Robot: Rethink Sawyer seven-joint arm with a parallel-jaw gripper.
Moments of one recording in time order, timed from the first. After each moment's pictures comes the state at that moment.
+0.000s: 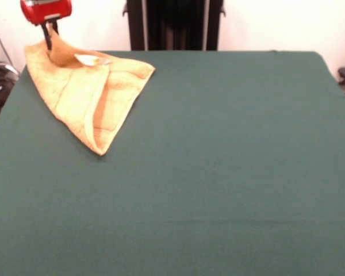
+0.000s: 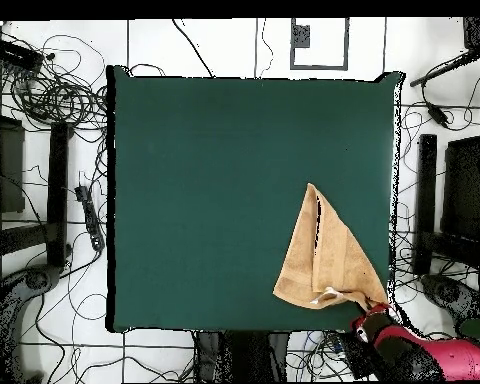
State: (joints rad) arm -1.46 -0.66 0.74 2.11 -1.12 0.52 1.17
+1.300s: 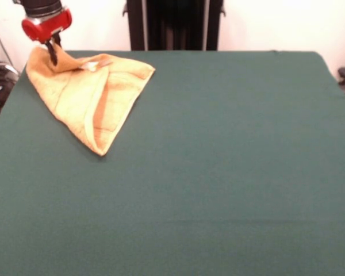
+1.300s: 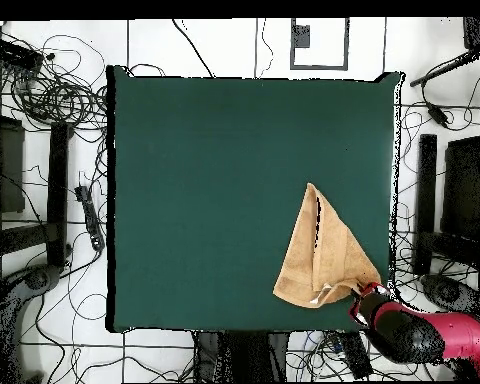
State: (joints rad) arm -1.47 -0.53 0.83 2.01 -1.08 0.69 0.75
